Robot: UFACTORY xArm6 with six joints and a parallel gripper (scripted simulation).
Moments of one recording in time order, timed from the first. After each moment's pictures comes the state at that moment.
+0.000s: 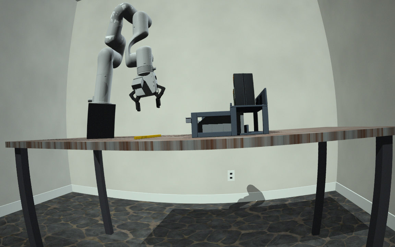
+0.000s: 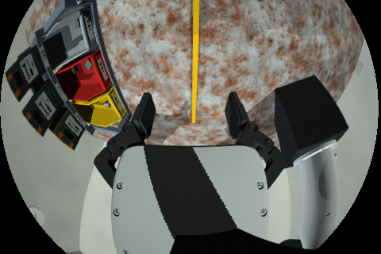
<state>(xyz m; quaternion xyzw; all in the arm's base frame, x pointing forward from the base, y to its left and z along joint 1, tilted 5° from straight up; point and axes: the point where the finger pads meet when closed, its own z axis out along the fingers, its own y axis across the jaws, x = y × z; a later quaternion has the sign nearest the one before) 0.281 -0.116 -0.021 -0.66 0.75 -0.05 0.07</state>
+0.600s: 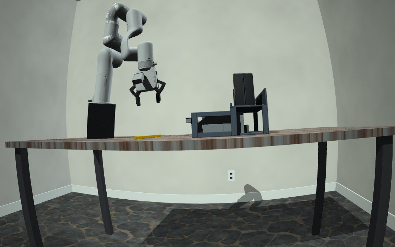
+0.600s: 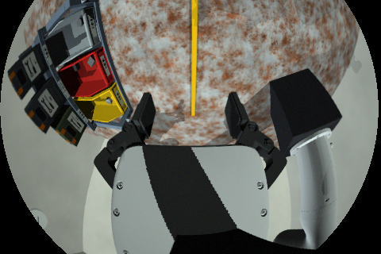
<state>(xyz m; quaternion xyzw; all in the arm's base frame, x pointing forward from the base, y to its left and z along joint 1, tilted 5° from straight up) 0.280 -0.118 0.001 -0.66 0.75 -0.03 0.07</state>
